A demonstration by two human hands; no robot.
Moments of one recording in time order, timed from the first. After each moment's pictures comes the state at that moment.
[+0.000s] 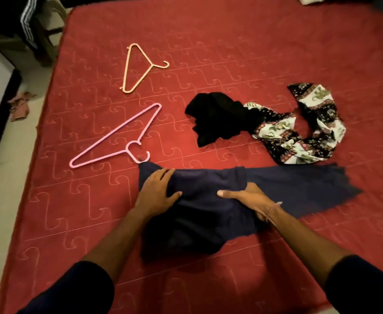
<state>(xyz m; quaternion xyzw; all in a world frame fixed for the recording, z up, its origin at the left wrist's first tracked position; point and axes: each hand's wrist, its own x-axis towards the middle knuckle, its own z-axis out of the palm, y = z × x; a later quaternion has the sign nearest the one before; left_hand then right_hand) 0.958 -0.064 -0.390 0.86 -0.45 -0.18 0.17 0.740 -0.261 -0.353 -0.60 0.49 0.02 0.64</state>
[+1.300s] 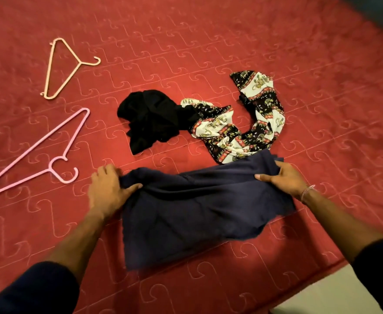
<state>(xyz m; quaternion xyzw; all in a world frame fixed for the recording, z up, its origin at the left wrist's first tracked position) 0.916 -0.180 -0.368 0.94 -0.32 -0.09 0.06 0.560 -0.483 -0.366 -0.73 0.53 -0.03 0.44</state>
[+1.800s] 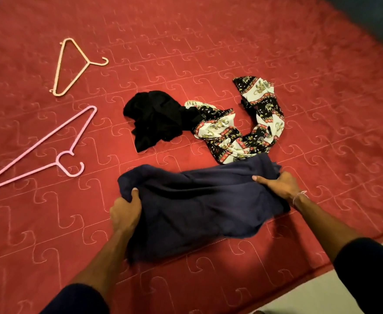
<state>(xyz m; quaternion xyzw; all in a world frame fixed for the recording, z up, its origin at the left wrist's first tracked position) 0.847 -0.163 -0.392 0.92 0.02 -0.23 0.32 0.556 -0.474 -0.382 -0.66 0.65 -0.01 0.37</state>
